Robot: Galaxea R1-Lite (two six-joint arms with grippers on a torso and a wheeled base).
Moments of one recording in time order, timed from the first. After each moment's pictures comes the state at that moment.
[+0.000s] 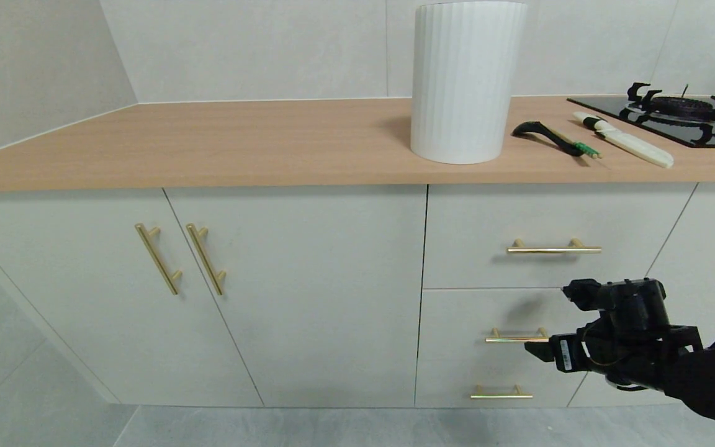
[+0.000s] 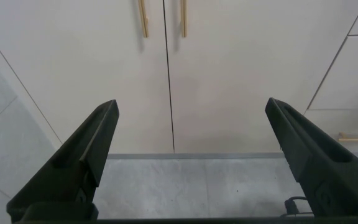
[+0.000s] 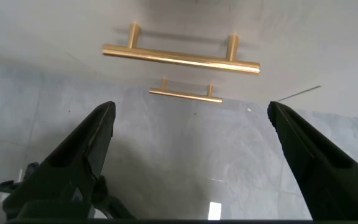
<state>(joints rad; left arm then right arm) 0.00 0.00 0.00 0.00 -0.01 0.01 0.21 2.00 -0.53 -0.78 -0.03 0.06</state>
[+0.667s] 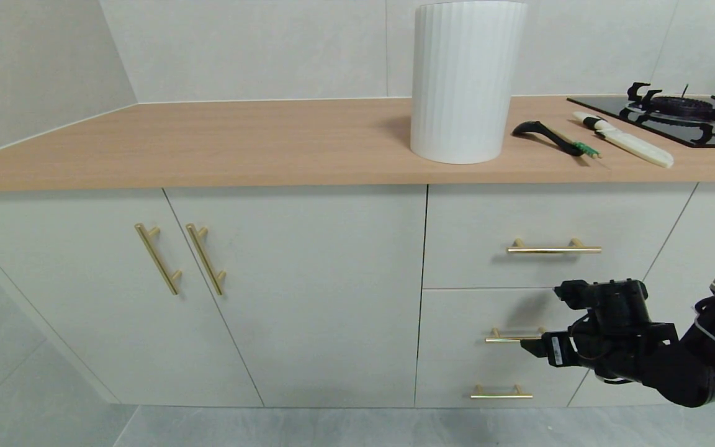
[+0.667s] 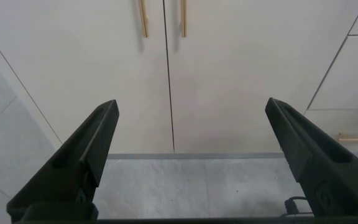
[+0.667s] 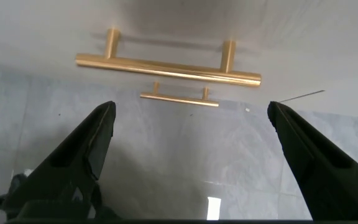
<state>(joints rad) 0.00 0.00 0.00 0.00 -0.01 0.01 0.18 2.11 -0.60 -0.81 -0.04 0.06</state>
